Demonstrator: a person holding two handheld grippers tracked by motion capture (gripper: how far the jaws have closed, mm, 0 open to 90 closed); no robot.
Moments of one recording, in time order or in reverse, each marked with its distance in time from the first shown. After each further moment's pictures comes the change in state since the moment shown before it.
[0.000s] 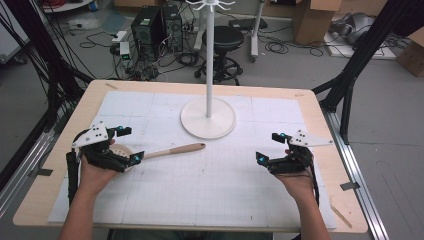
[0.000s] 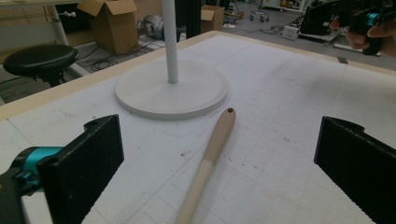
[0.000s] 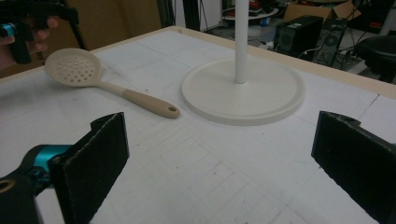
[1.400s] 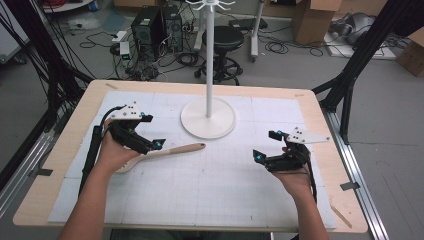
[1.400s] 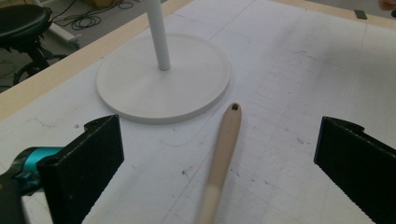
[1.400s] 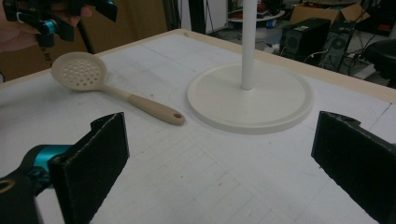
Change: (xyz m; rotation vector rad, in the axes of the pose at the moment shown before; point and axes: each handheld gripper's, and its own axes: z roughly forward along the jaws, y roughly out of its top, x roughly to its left) left arm 0.007 0.053 0.067 0.253 -0.041 0.048; right arm 0.000 0.006 0.007 -0.008 0.025 -0.001
